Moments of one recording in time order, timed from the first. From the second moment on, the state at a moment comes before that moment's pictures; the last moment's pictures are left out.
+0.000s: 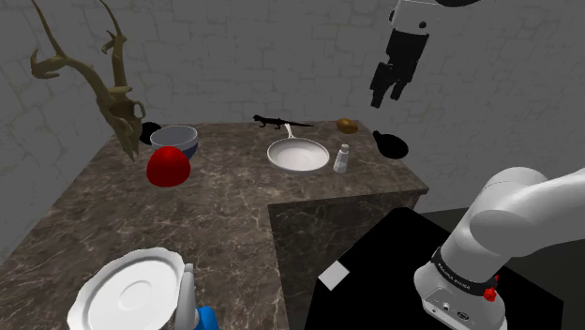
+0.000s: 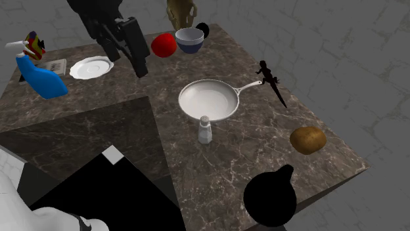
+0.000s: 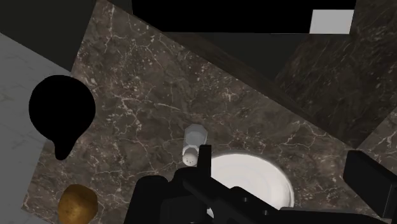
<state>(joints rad) 0.01 -0.77 0.02 -2.32 -0.02 1.62 0.03</state>
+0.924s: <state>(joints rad) -0.02 -0.40 -0.12 -2.33 -0.02 1.88 -0.10</state>
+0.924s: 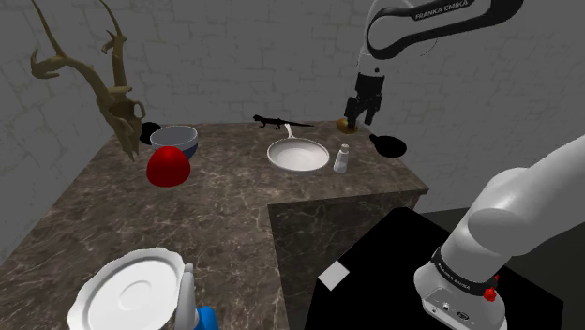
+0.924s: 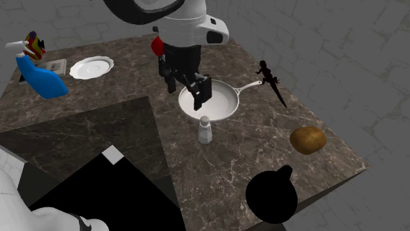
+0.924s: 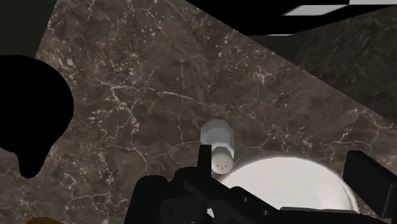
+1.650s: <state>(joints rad) -0.03 -0.10 -0.18 -2.28 0.04 2.05 -0.19</state>
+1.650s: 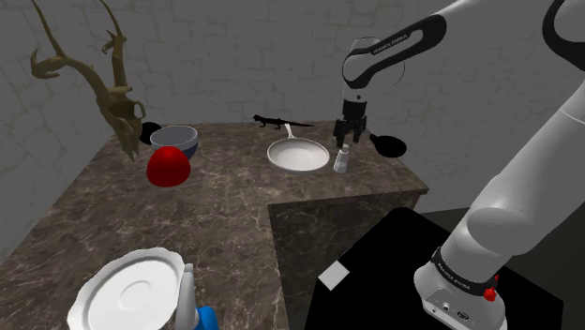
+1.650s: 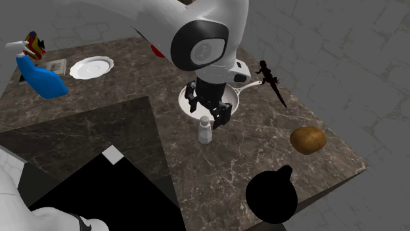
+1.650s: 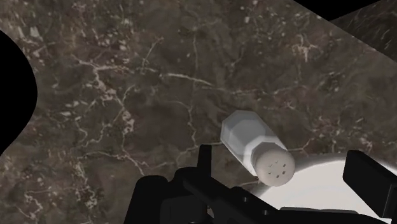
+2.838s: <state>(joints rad) -0.03 -0.08 -0.18 -2.32 0.05 2.11 -0.20</state>
